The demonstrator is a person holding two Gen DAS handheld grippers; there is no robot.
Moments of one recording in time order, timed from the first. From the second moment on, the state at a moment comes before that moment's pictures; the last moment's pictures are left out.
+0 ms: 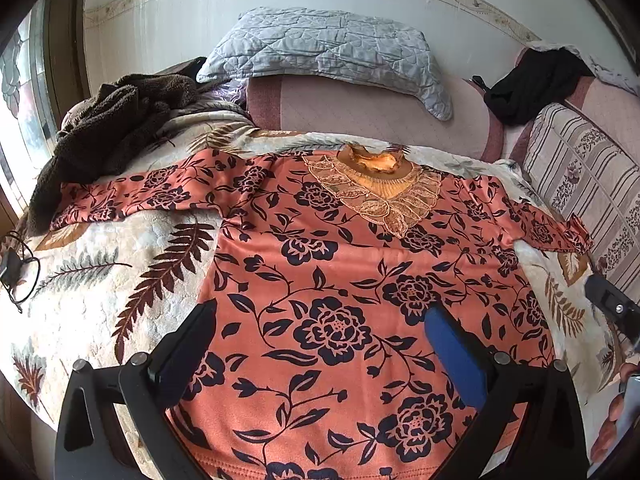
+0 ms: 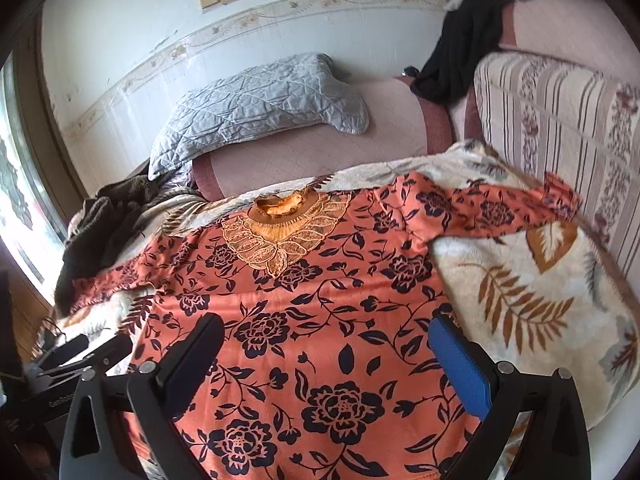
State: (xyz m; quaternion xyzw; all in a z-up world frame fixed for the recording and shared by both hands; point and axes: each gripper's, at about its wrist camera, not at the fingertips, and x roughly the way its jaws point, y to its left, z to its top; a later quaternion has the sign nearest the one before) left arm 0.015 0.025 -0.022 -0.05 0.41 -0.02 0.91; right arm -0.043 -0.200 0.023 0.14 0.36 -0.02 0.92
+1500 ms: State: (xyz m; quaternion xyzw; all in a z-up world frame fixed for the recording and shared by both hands) left arm 0.091 0.117 -0.090 -0.15 0.40 0.06 0.90; right arm 0.169 -0.165 -0.109 0.14 0.43 0.09 0.89
